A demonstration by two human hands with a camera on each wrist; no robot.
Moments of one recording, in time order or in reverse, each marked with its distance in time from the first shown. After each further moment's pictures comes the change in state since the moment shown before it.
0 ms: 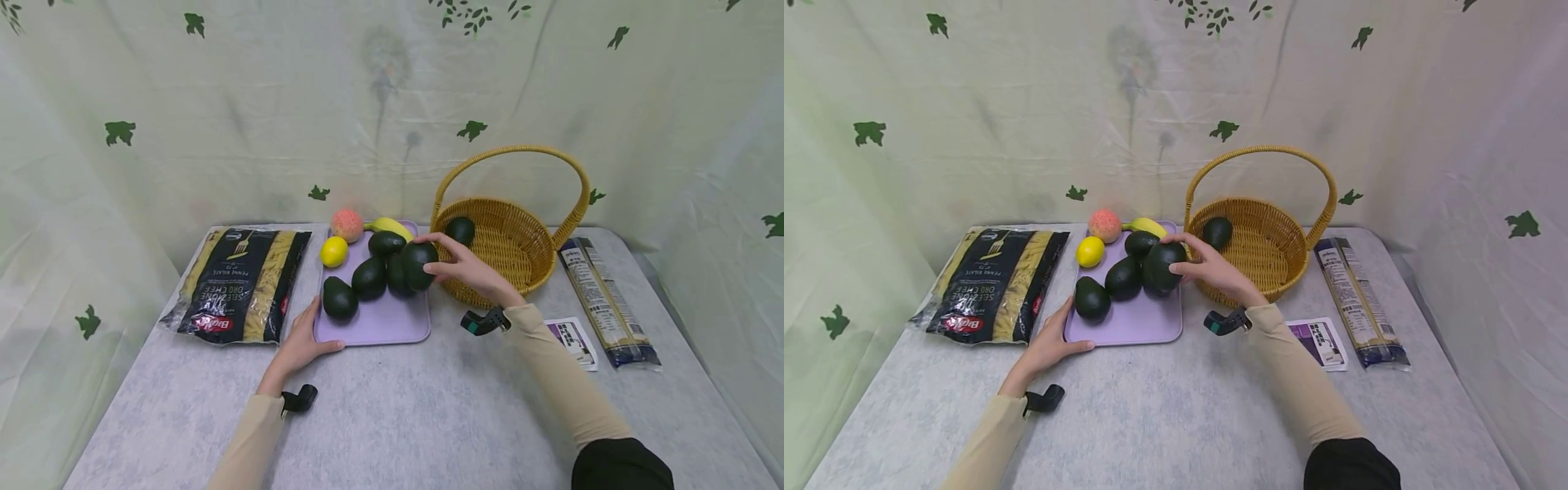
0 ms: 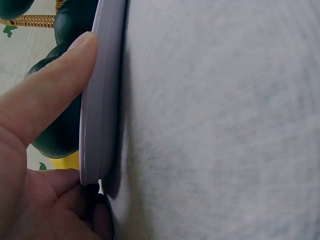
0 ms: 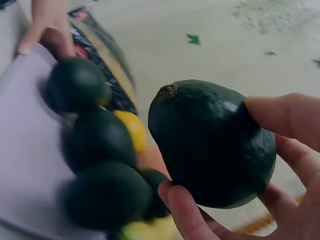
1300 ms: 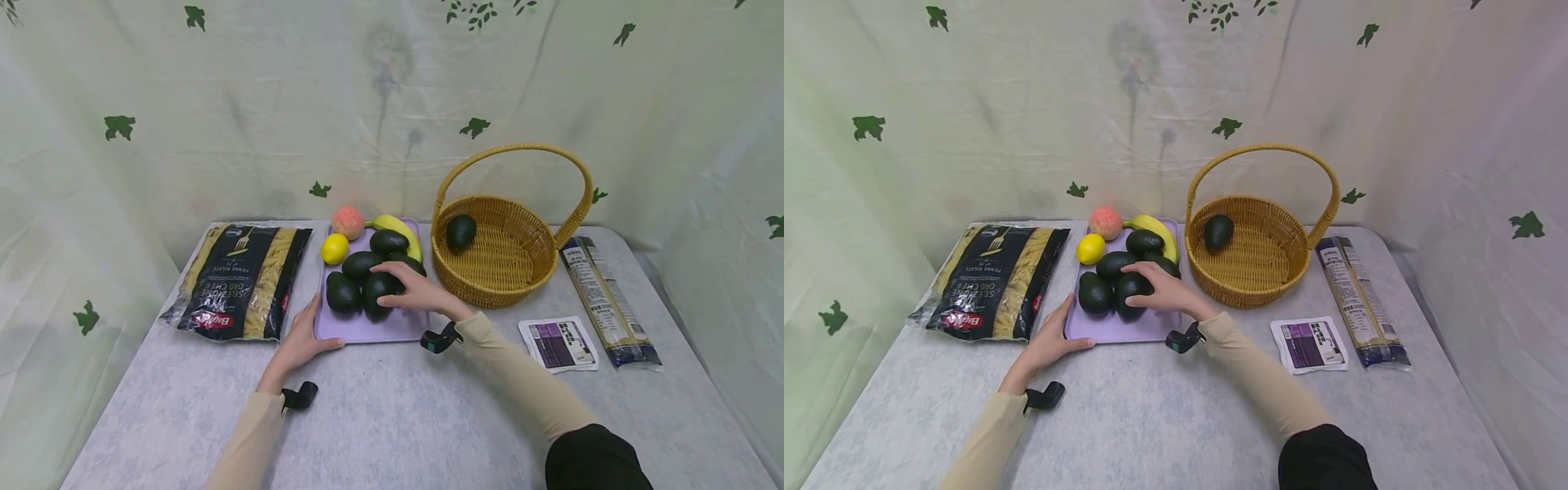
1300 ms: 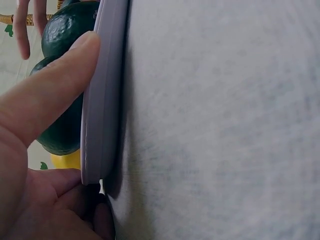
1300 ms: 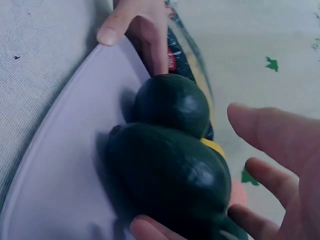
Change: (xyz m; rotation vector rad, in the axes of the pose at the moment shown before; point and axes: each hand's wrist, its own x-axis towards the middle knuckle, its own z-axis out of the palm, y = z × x) left_hand 0.000 0.001 -0.001 -0.042 -0.003 -0.007; right_hand 0.037 0.024 0.072 -0.458 -0.116 0.012
